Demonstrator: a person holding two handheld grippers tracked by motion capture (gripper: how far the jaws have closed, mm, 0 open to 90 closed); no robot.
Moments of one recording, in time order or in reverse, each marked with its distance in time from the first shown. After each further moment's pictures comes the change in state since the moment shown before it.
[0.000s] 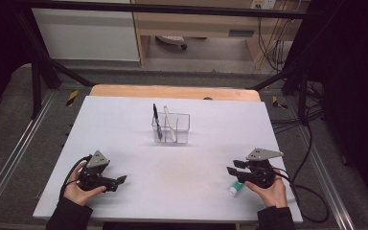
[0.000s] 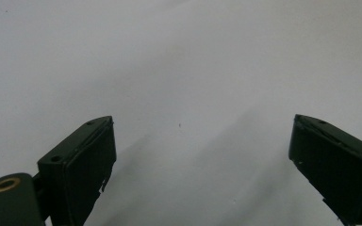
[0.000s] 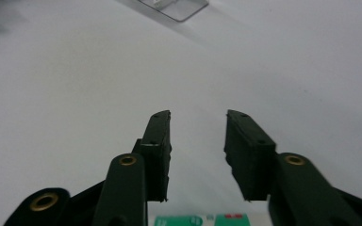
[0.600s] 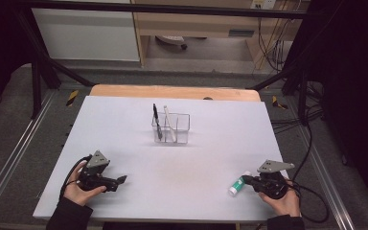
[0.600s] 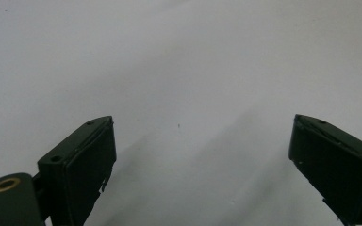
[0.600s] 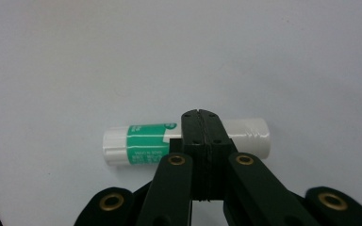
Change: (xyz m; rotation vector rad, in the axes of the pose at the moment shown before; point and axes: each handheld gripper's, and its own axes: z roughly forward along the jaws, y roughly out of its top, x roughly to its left) left arm -0.001 0.000 0.000 0.001 -0.001 -0.005; right arm -0.010 -0.040 -0.020 0.090 -0.033 -0.004
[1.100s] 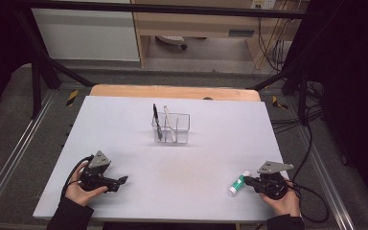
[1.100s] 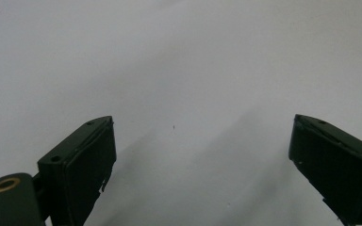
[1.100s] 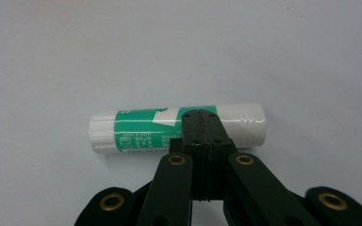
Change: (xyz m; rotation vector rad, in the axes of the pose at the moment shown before) left arm -0.003 0.001 0.002 0.007 0.001 0.013; right arm -0.004 -0.006 0.005 0.018 -0.006 -0.011
